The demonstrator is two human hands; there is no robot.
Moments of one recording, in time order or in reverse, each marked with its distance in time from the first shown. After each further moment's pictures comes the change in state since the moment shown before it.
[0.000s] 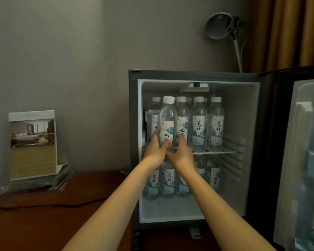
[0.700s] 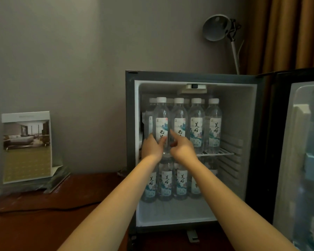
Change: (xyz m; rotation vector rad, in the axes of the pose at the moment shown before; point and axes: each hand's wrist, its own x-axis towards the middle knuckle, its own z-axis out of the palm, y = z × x) left_hand 0.025 0.002 0.008 0.183 0.159 -0.057; right_hand 0.027 -0.013 -0.016 -0.131 -0.177 0.128
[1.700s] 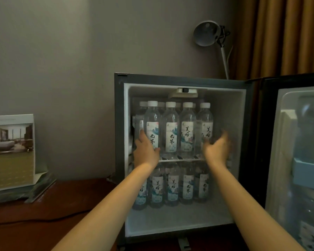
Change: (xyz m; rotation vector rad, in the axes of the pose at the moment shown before) left_hand -0.007 0.006 0.006 0.177 0.059 0.113; right_hand 0.006 0.054 -0.071 0.135 0.722 0.089
